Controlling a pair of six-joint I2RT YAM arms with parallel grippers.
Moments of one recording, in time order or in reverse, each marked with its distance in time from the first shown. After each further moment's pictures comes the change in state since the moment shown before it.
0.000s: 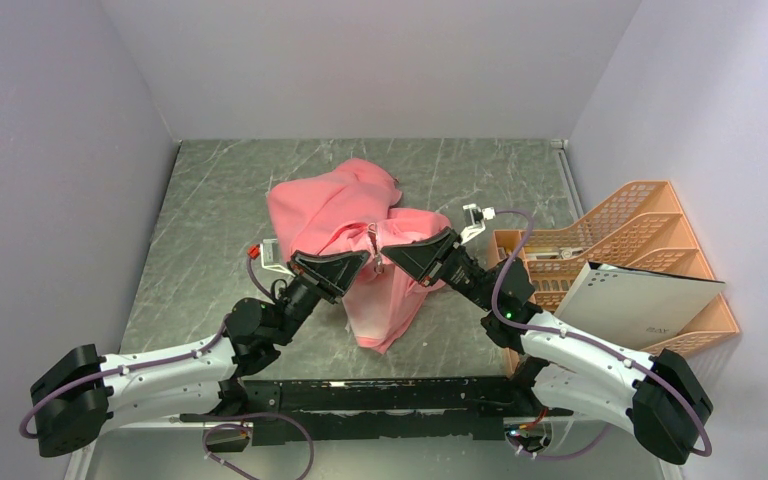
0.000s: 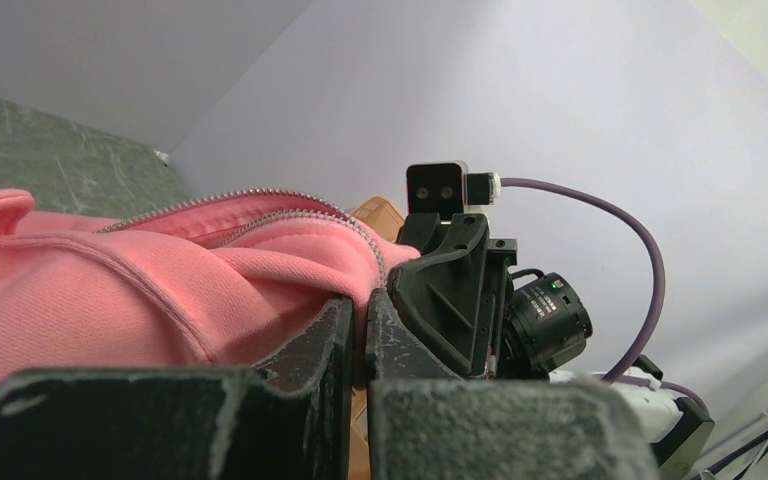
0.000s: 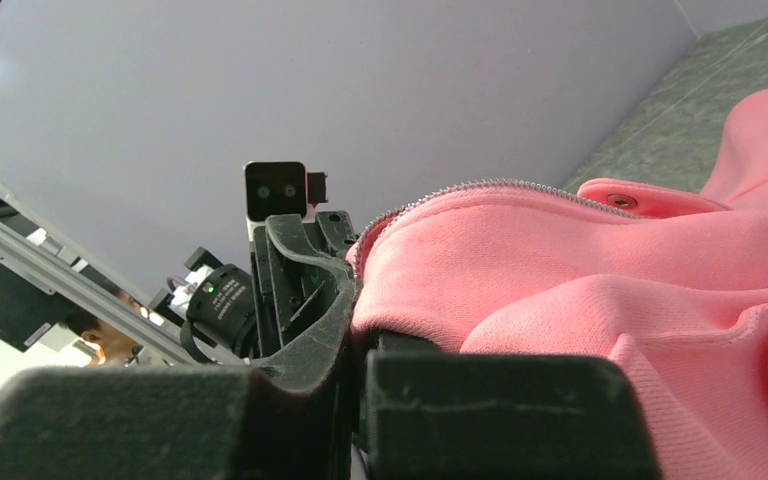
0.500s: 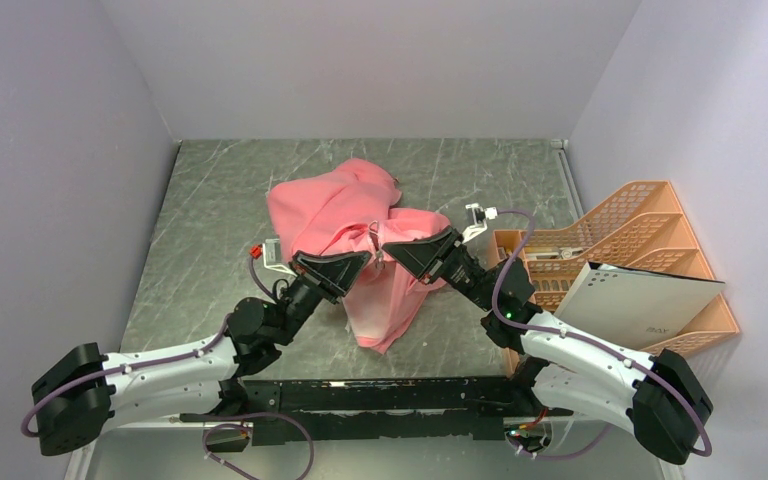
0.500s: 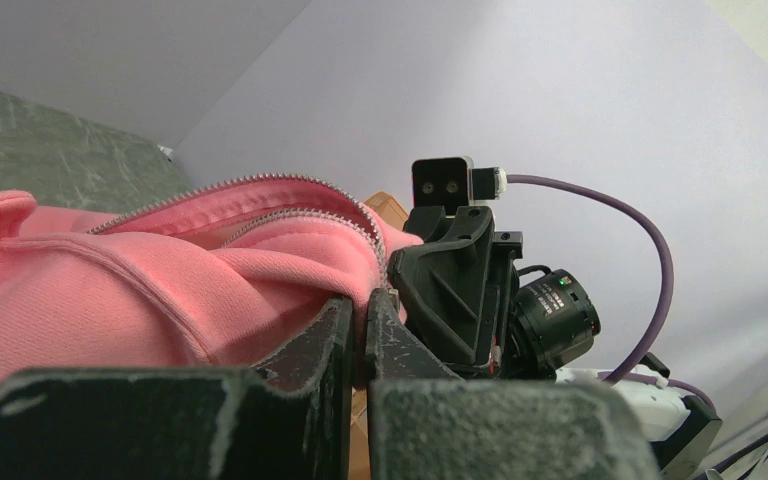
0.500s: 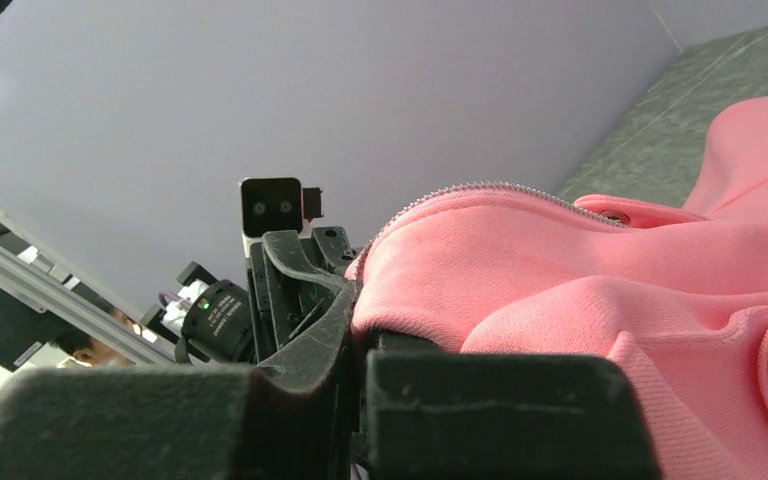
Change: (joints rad) left arm 0.000 0.010 0.000 0.000 0.002 0.000; right arm 0.001 0.000 0.000 0.000 0.034 0.000
